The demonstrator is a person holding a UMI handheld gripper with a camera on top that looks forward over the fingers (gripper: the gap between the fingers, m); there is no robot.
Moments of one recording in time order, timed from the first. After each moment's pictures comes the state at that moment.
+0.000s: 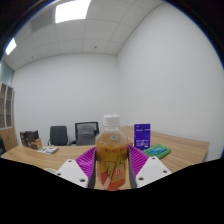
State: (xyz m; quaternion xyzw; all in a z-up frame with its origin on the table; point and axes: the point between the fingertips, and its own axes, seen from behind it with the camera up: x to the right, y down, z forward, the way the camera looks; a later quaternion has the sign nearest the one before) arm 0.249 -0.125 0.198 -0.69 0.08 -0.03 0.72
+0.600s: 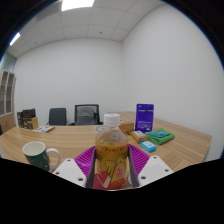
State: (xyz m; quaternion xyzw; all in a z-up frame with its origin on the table) arm 0.252 -0.096 0.097 -0.74 0.05 -0.05 0.66
